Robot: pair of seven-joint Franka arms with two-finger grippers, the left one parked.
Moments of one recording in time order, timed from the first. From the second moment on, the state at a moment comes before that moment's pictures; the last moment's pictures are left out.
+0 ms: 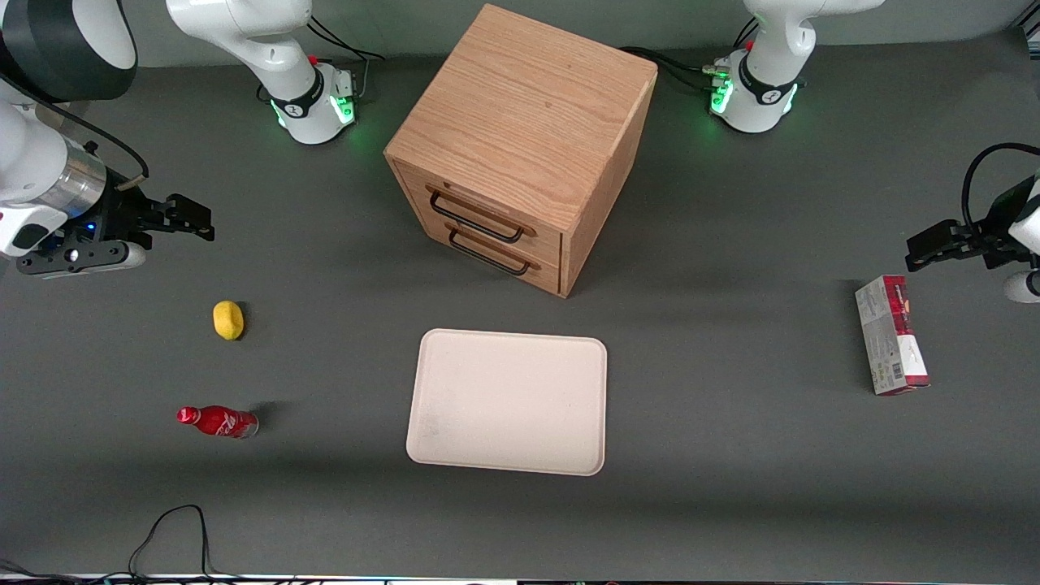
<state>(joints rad) 0.06 -0.05 0.00 -1.79 0.01 1.63 -0.03</state>
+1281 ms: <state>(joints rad) 0.04 -0.05 0.00 -1.76 0.01 1.63 -0.02</state>
